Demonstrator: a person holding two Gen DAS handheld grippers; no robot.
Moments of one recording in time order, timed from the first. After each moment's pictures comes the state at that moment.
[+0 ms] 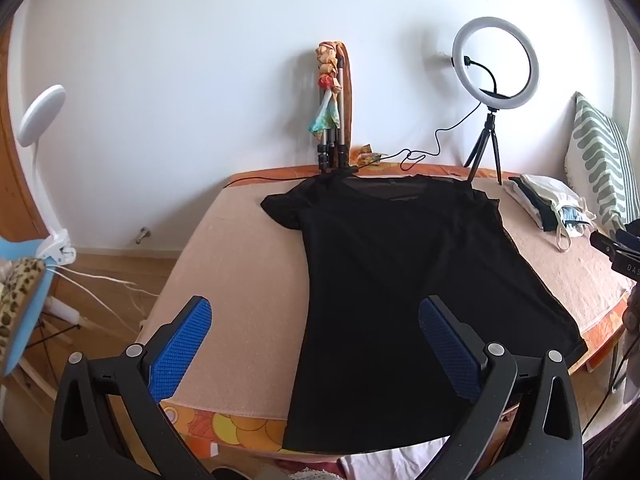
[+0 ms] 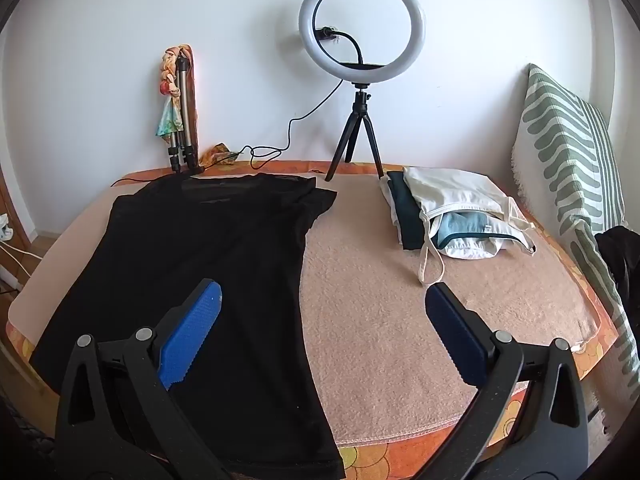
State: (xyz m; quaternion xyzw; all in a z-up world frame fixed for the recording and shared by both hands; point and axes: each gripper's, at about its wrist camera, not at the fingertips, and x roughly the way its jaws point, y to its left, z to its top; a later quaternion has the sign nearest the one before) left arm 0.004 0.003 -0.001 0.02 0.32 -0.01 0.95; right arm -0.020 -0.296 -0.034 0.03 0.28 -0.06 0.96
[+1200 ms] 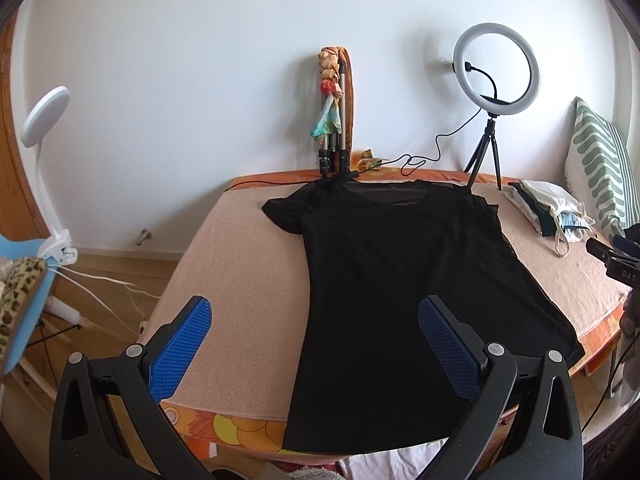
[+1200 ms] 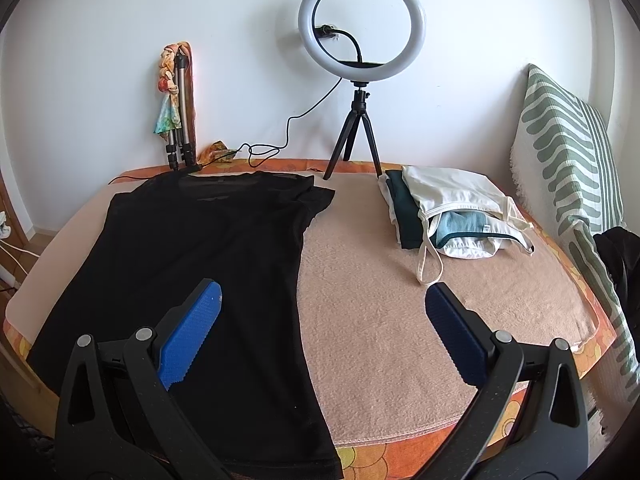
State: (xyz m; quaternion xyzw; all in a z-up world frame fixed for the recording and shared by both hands) left arm -0.004 0.007 0.009 0.01 0.31 -0.01 0.95; right arm -0.019 -0.295 -0.035 0.02 0.29 -0.07 0.96
